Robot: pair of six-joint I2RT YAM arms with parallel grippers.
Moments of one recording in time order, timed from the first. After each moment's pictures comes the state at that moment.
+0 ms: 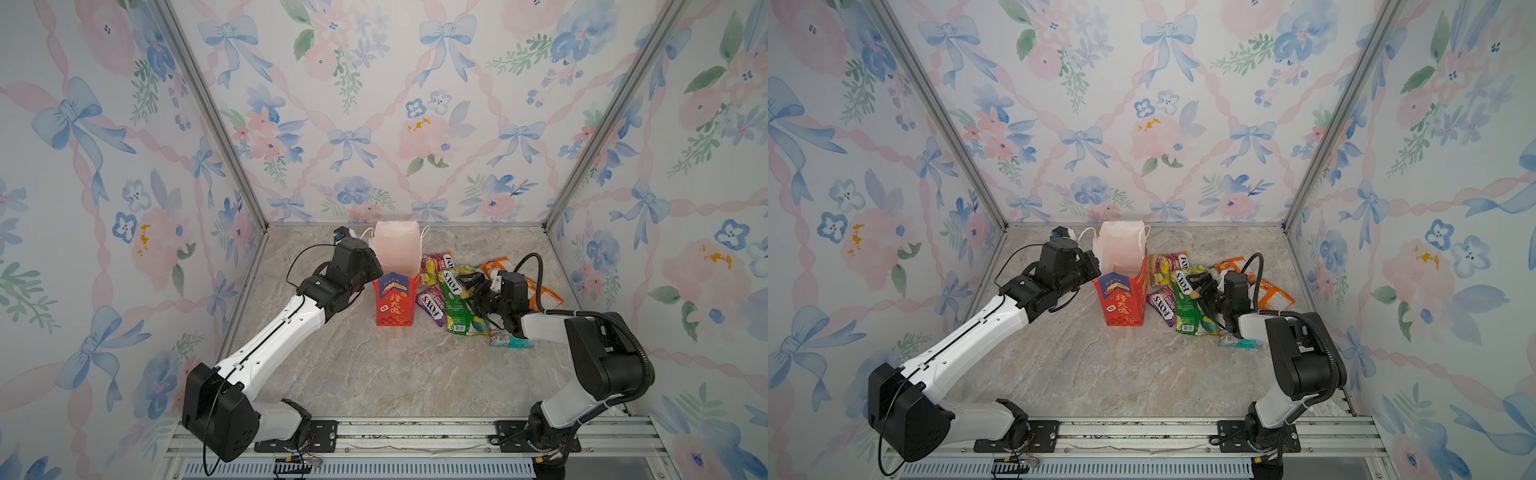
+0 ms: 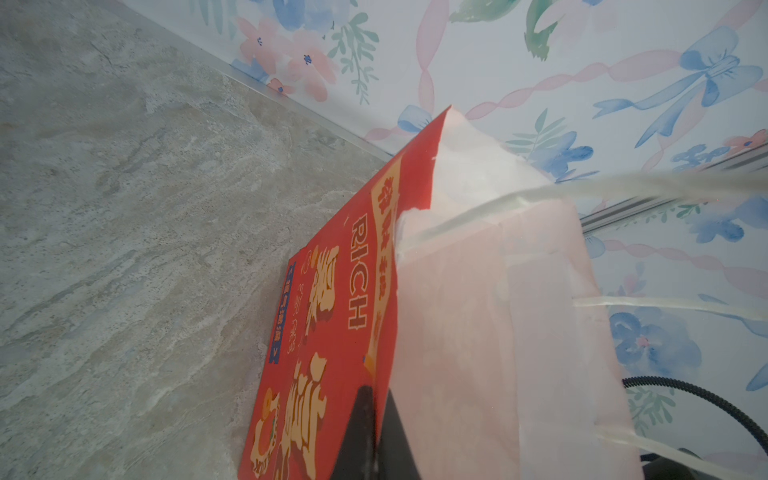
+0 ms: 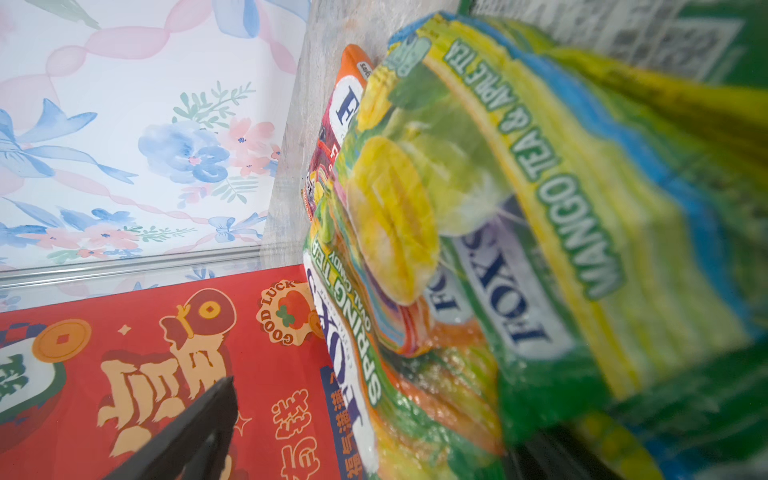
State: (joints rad) left arm -0.53 1.33 1.16 -0.38 -0.16 -0.79; right arm 0.18 1.64 0.62 0.51 -0.42 1.18
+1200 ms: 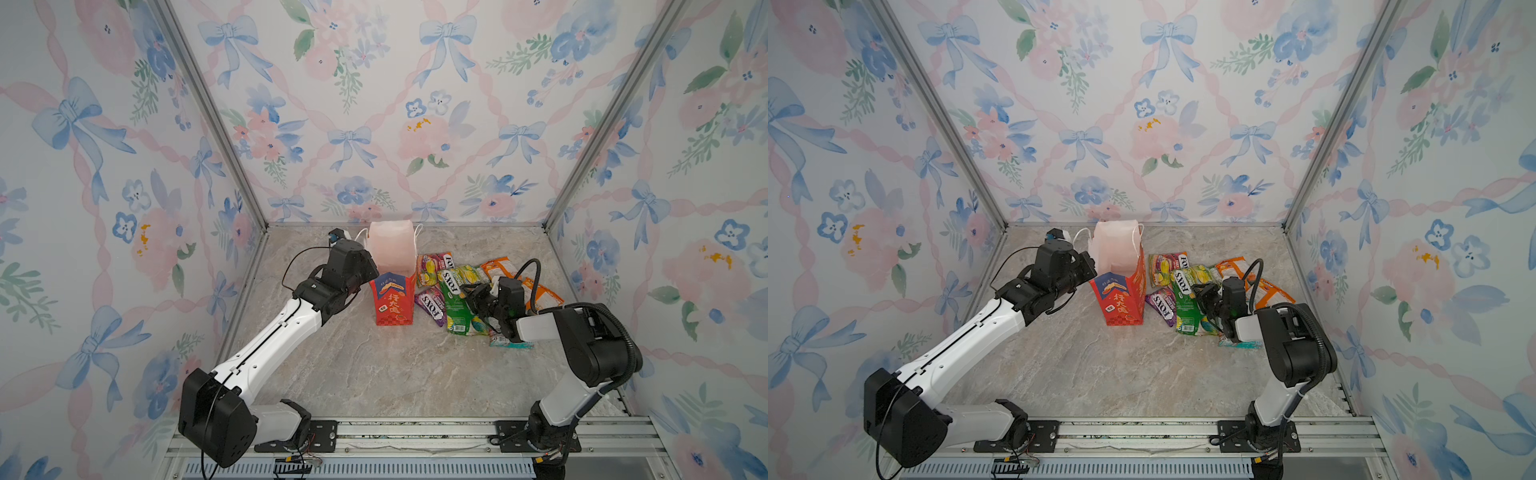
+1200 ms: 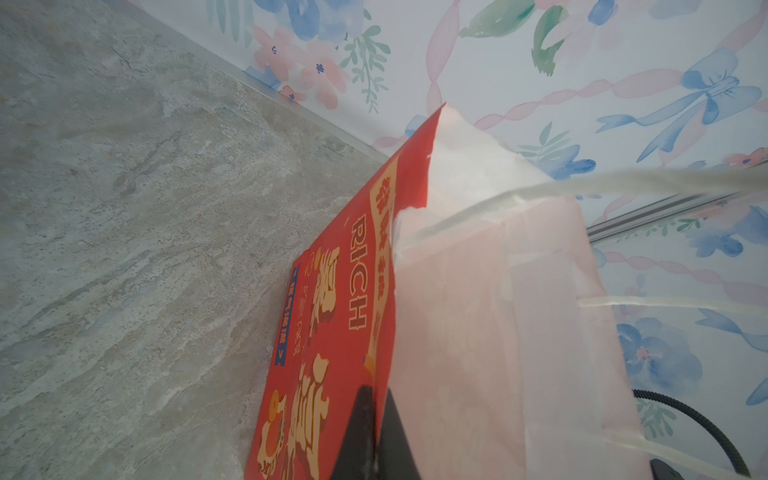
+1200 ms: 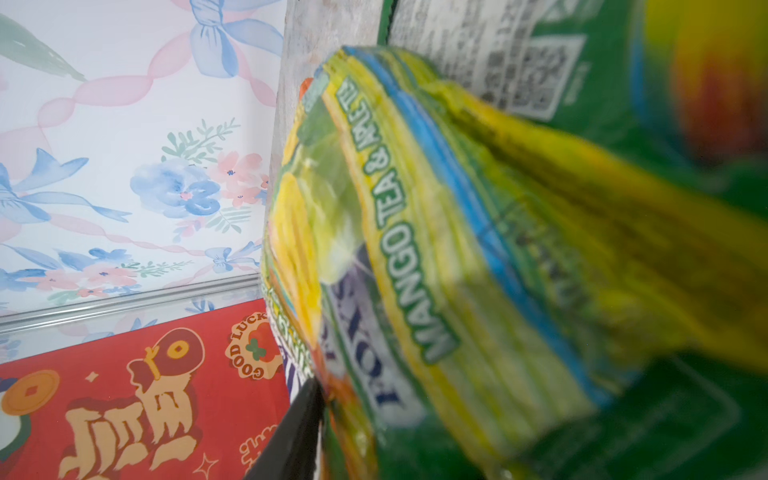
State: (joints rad) left arm -0.51 1.30 1.12 -0.36 -0.16 -0.80; right arm 0.19 1.73 0.58 0.68 -0.36 1.26
